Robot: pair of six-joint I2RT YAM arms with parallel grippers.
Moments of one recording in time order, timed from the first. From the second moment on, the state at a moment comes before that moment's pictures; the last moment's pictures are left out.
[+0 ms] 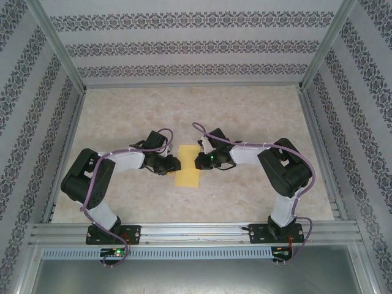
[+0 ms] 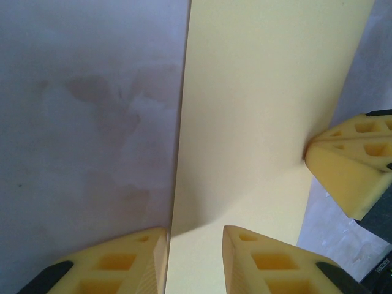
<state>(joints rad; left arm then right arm) -0.43 1.68 0.81 -0.26 0.48 -0.66 0.59 1.84 0.94 -0.14 -0.48 0.47</state>
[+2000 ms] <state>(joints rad) -0.42 1.64 0.79 -0.12 0.51 -0.83 0.60 1.61 0.86 -0.13 -0.36 0.34</state>
